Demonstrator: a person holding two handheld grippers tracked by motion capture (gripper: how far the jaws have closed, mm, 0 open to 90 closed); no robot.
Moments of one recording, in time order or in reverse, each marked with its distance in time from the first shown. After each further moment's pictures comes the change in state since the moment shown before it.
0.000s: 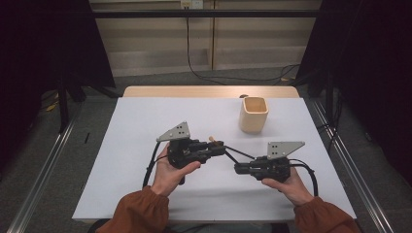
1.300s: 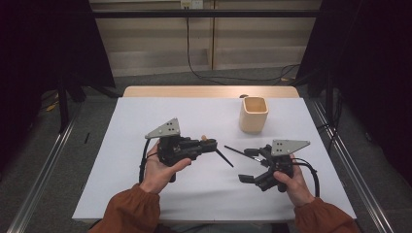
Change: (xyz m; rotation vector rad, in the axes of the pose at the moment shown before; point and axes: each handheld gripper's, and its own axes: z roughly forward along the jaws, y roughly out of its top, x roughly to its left) left arm 0.003 0.013 -0.028 0.009 0.046 0.017; right arm -0.001 0.001 -0.007 -0.063 -0.060 0.053
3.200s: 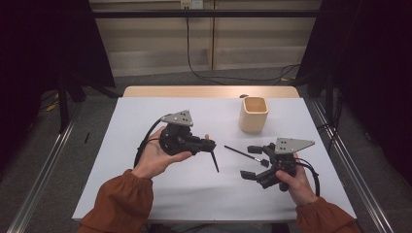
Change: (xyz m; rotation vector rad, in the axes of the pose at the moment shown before) left arm 0.006 0.030 0.016 0.332 -0.016 0.070; right arm 0.000 0.004 -0.006 -0.027 -0.042 0.011
